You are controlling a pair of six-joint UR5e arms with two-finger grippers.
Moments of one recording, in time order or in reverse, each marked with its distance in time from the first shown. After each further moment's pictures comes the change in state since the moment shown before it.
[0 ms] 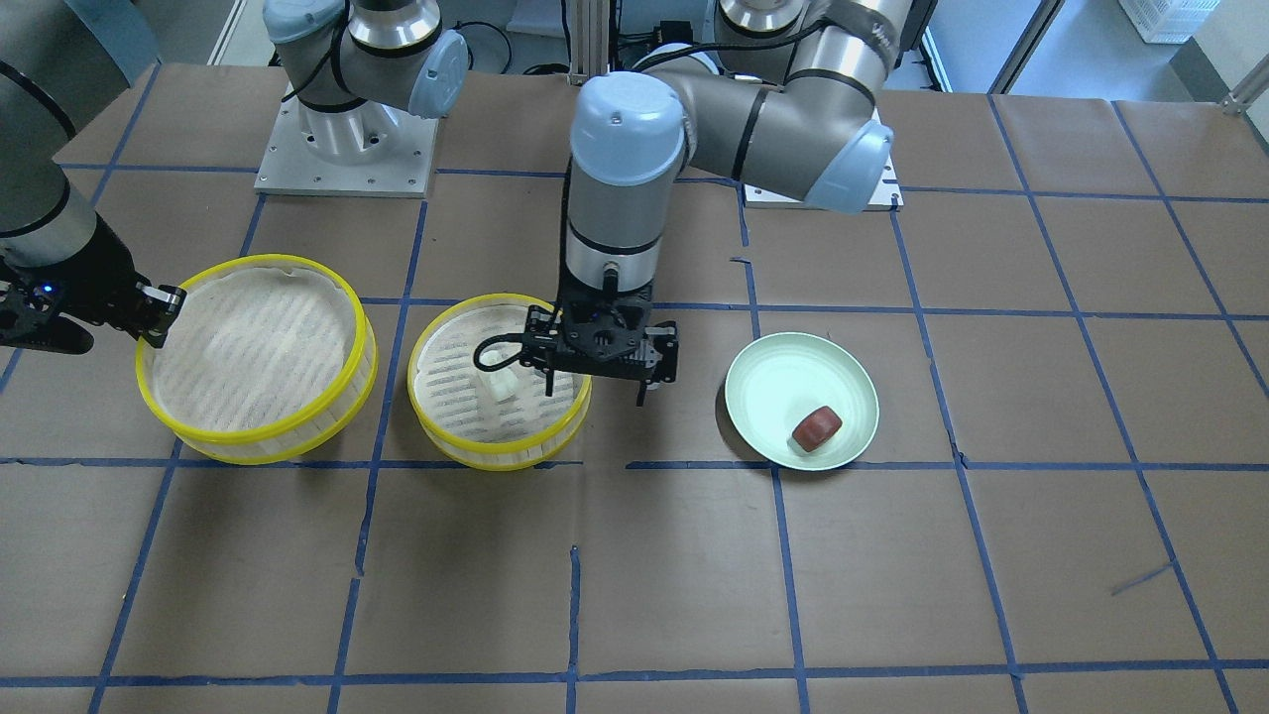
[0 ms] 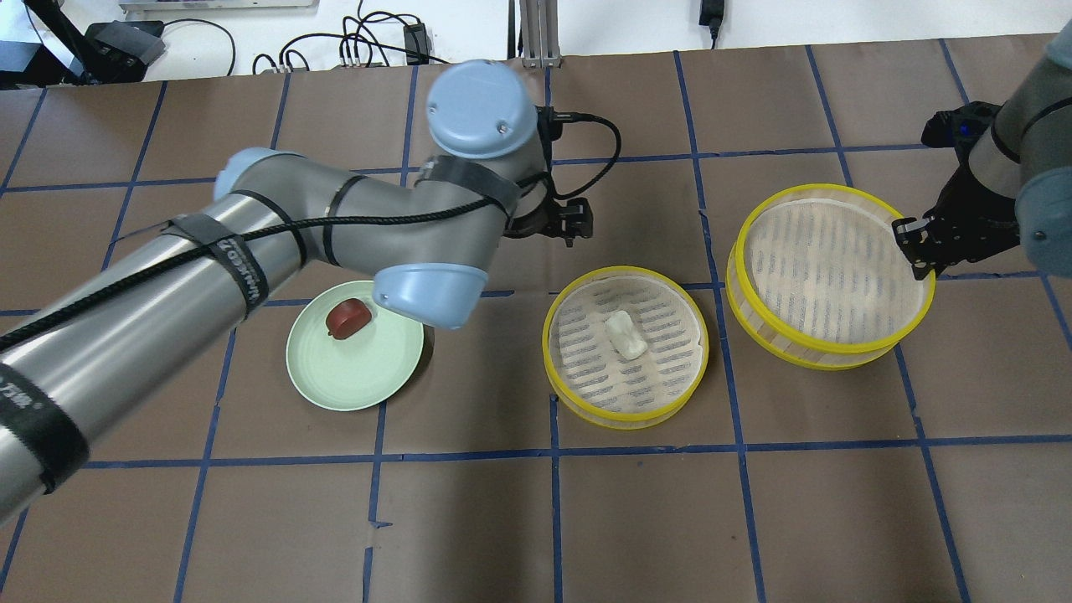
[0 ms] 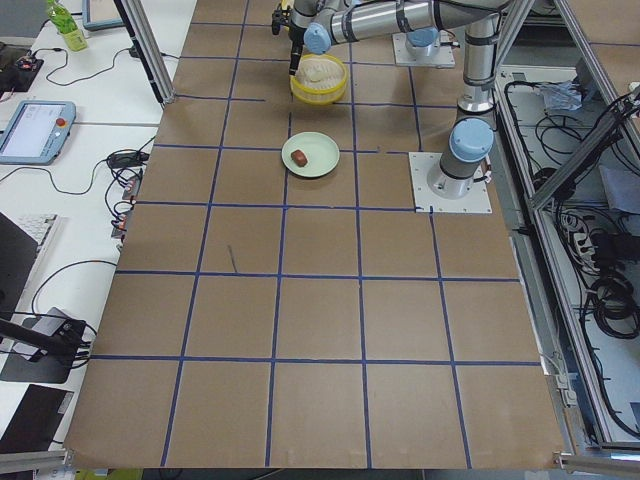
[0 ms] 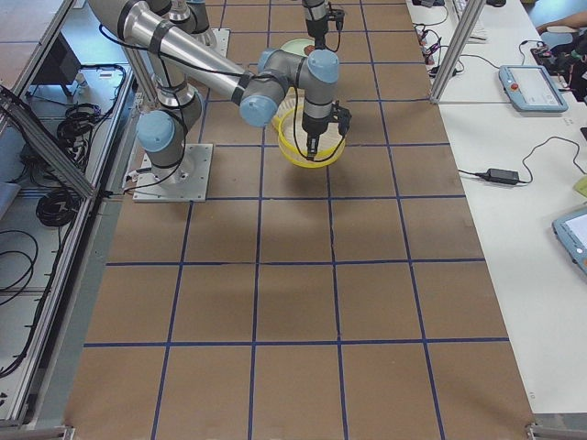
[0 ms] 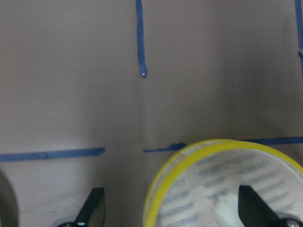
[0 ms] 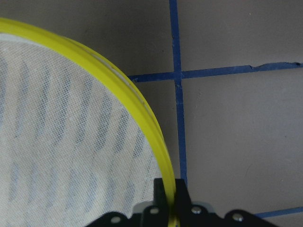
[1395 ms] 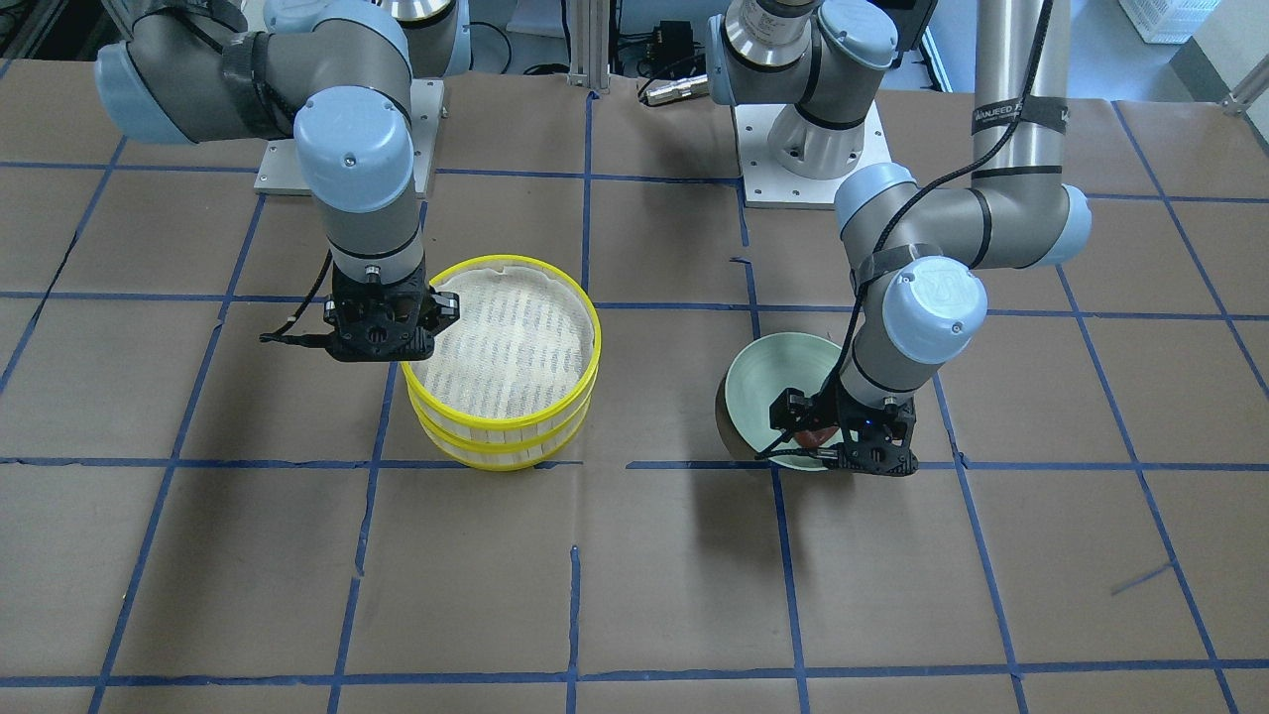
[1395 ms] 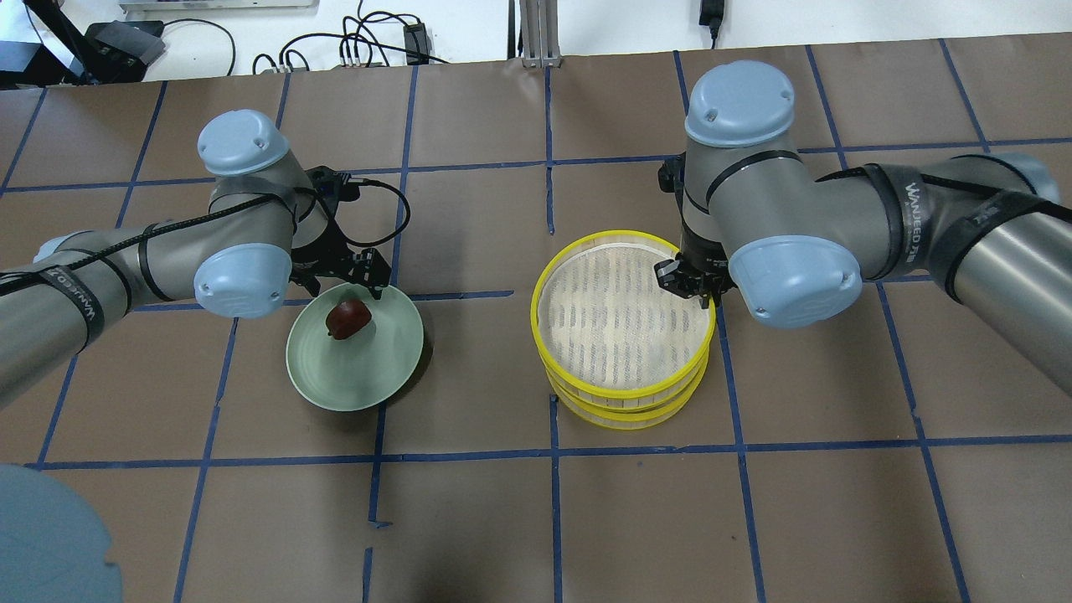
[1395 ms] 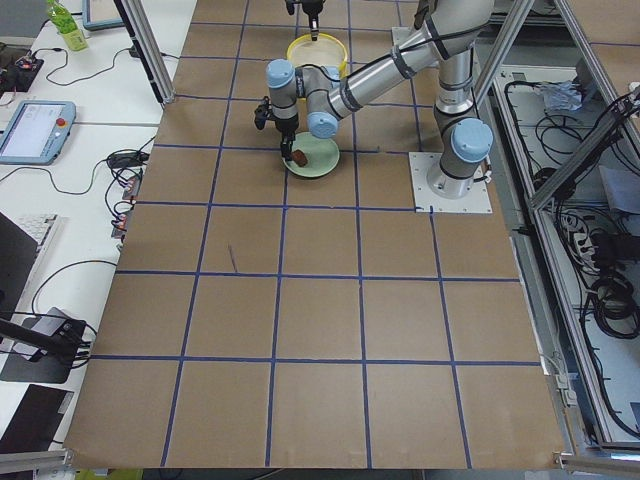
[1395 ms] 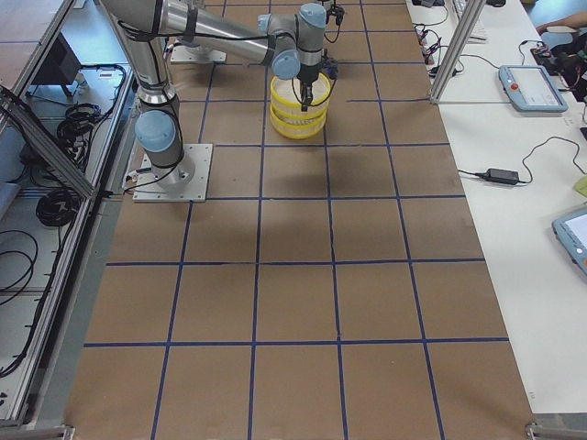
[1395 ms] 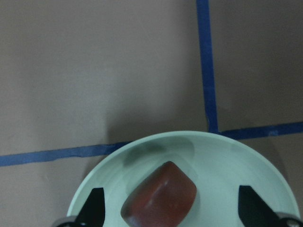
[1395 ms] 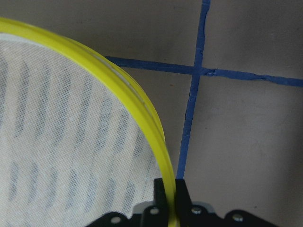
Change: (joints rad) left arm 0.415 -0.074 -0.205 0.027 0.013 0.386; right arm 0.523 0.098 -0.021 -0.018 -0.035 0.313
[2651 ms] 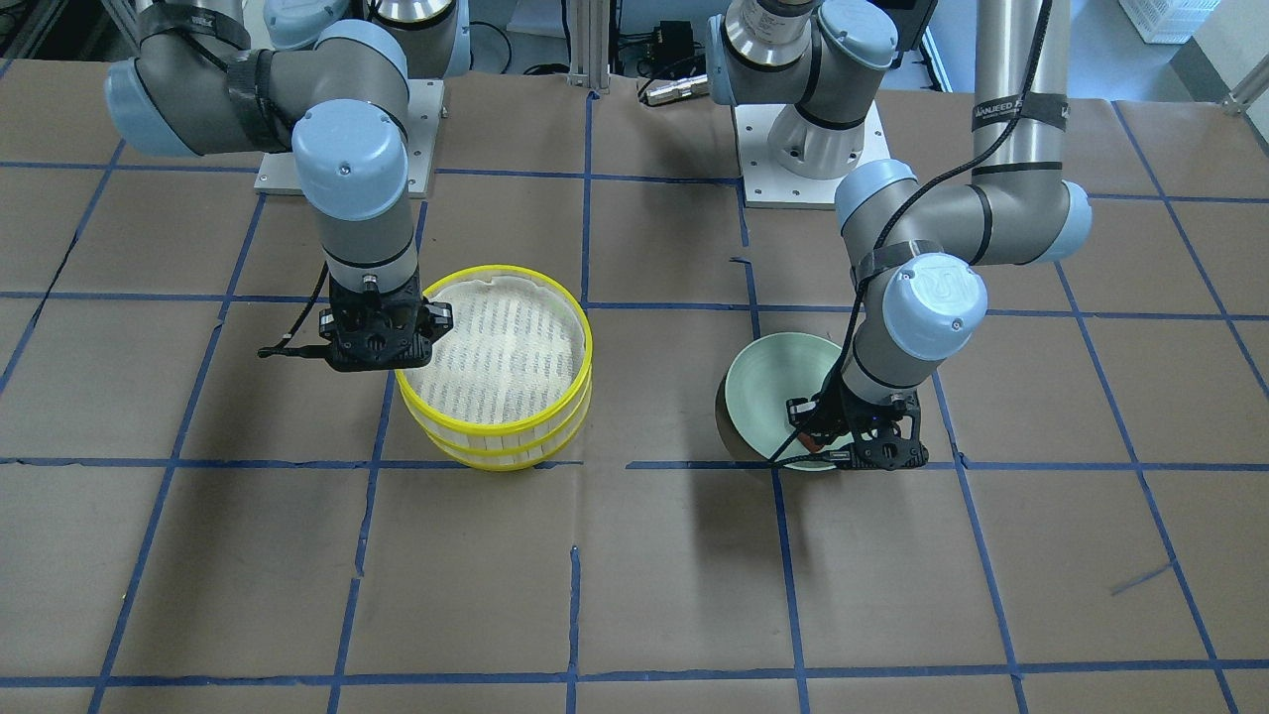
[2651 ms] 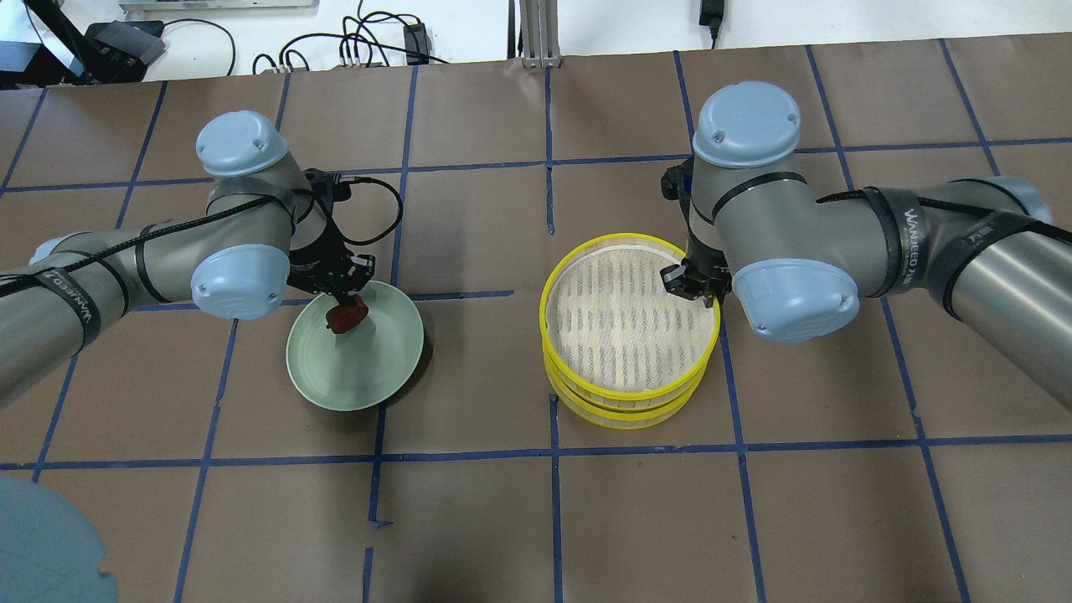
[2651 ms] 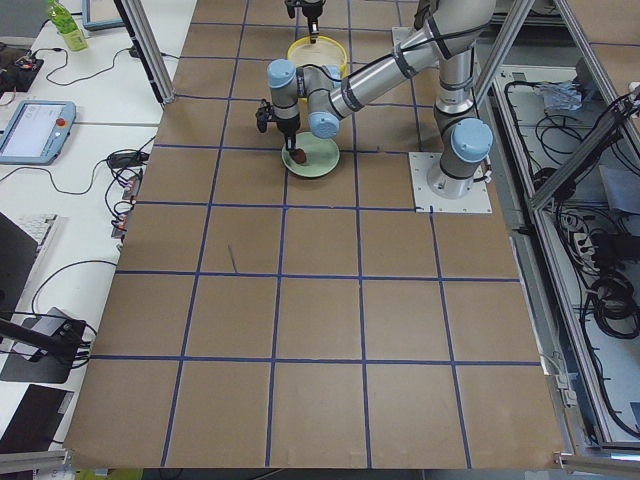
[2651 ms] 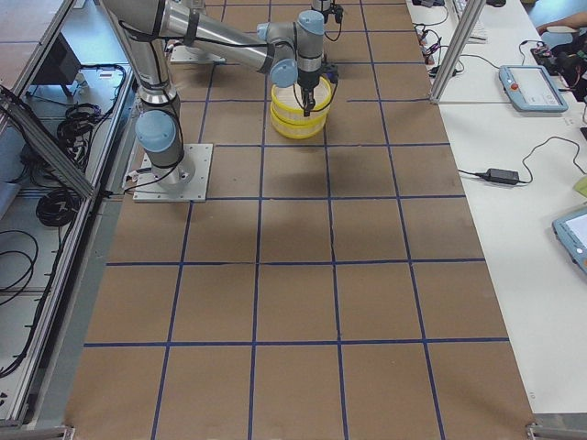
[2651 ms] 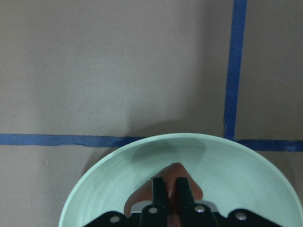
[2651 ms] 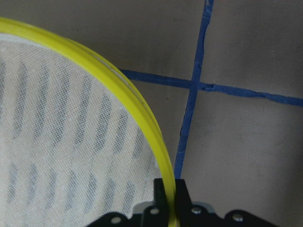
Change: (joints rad) left arm 0.001 0.028 -0.003 -0.030 0.007 -0.125; right arm -0.019 0.007 0.044 -0.112 0.002 -0.055
